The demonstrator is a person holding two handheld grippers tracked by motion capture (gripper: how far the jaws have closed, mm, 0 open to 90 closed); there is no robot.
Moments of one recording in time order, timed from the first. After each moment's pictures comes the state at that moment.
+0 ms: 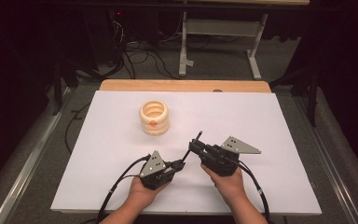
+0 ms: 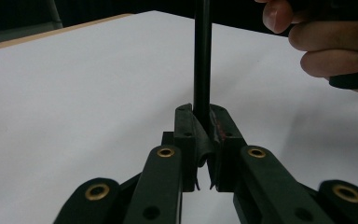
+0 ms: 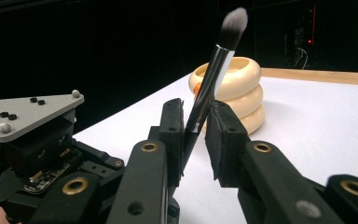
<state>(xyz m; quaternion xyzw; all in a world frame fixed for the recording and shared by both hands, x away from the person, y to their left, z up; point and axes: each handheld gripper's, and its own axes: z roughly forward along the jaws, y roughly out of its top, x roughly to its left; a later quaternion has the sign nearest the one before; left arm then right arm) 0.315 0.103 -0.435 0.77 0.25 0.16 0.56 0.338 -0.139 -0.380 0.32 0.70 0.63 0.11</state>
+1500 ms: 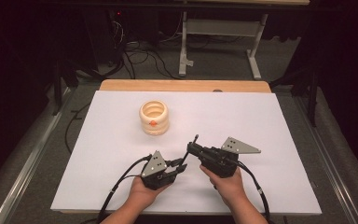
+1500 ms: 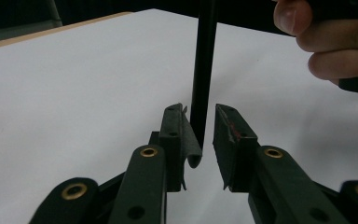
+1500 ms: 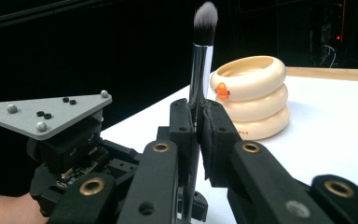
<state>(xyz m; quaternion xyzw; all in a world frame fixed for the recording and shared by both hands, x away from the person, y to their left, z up) 0.314 0.099 -0.433 0.77 0.25 0.16 0.56 0.336 -0.139 -0.379 0.30 0.70 0.64 0.07</state>
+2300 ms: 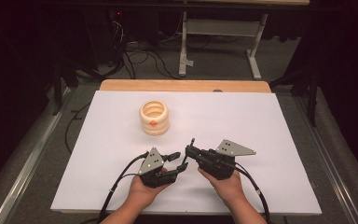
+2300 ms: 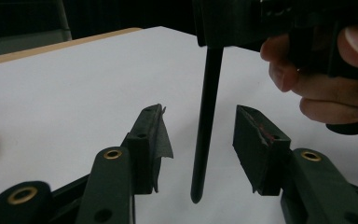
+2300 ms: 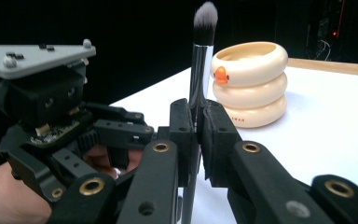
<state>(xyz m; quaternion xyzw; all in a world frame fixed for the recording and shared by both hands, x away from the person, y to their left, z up) 0.313 0.102 -0.420 0.75 0.27 0.16 0.58 0.334 -0.133 -0.385 0.28 0.73 0.62 0.10</state>
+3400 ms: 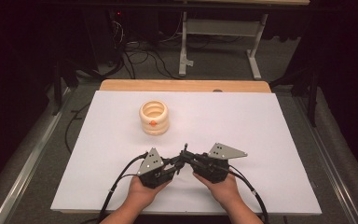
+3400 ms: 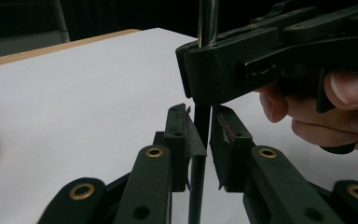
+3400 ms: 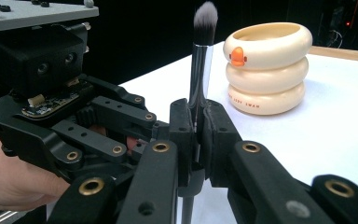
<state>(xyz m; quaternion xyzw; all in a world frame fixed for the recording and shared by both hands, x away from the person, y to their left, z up) 0.311 0.103 -0.418 0.75 0.27 0.16 0.58 0.330 -0.119 -0.394 0.27 0.75 0.60 0.09</state>
